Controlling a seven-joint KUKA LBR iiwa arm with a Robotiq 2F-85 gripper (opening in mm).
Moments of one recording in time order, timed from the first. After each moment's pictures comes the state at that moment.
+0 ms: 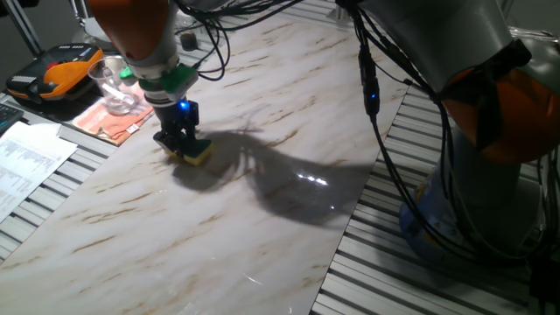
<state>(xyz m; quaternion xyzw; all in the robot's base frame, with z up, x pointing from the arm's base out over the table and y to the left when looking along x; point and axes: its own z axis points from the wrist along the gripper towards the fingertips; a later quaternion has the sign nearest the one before) 0.625 0.076 0.040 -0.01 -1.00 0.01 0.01</state>
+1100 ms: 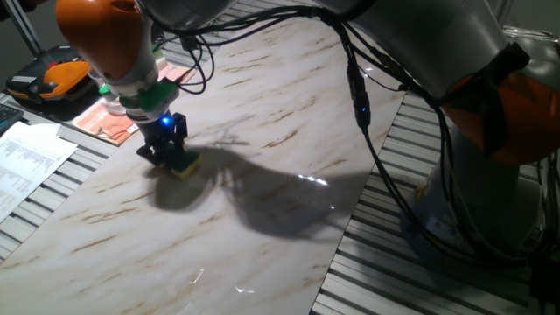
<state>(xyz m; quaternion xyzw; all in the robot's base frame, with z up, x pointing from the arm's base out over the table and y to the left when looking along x) 0.631 0.120 0.027 -0.05 -1.00 0.04 0.02</state>
